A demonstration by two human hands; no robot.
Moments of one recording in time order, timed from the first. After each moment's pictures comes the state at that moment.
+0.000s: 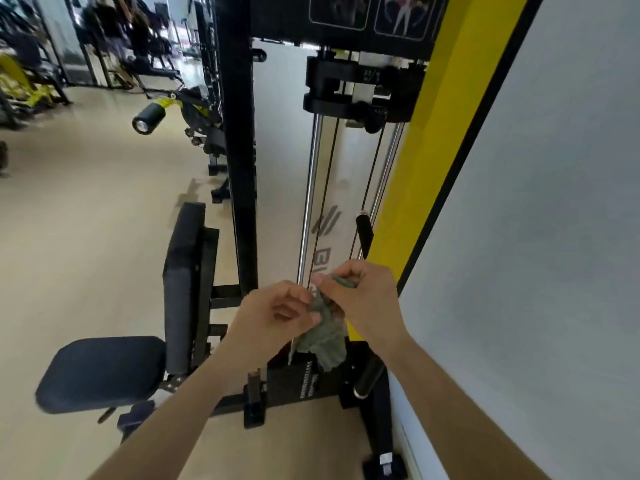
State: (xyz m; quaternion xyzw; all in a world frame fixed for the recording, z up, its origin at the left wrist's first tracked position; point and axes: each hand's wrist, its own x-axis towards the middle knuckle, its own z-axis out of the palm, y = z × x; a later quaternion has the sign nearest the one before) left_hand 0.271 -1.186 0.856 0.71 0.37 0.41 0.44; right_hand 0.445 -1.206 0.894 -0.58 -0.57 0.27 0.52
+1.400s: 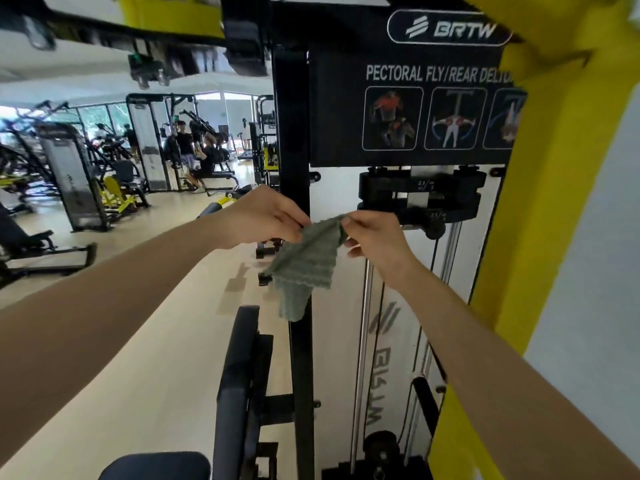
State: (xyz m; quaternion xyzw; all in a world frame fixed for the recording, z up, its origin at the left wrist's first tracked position) left_hand 0.192 -0.975 1.095 0.81 0.44 0.28 0.26; right_hand 0.409 -0.997 1.035 -0.47 -0.60 0.31 0.56
